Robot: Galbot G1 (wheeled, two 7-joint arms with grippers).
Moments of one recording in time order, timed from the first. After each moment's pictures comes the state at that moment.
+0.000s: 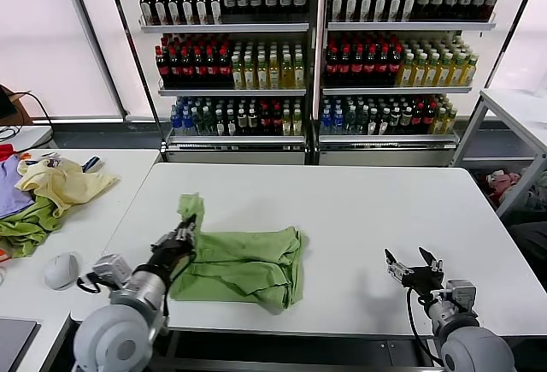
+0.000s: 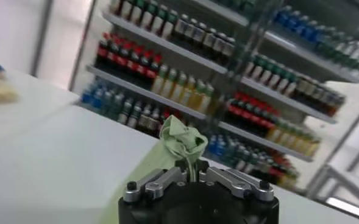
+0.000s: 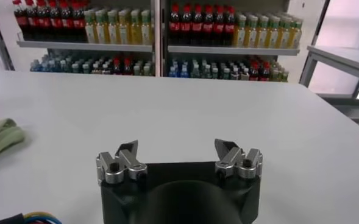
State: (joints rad) left arm 1.26 -1.19 -0.43 -2.21 -0.93 0.49 -0.40; right arm -1.41 1.11 0.62 2.01 0.47 -0.45 0.07
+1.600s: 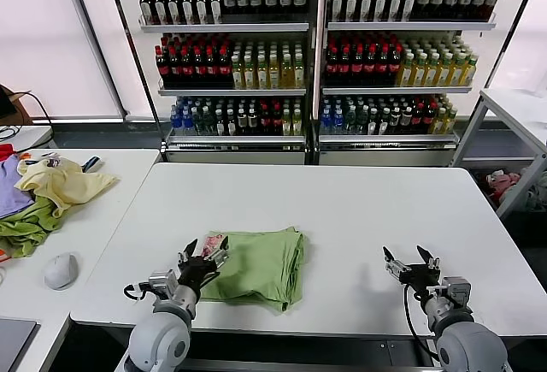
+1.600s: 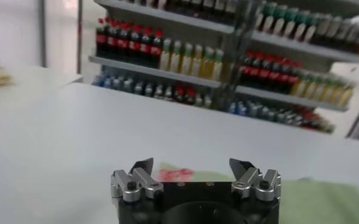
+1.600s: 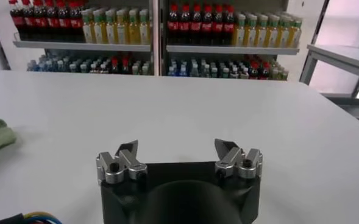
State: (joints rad) left arm 1.23 -1.22 -0.29 -1.92 -0.58 0.37 -0.33; right arm -1.37 1.12 0.60 1.97 0.45 -0.43 0.07
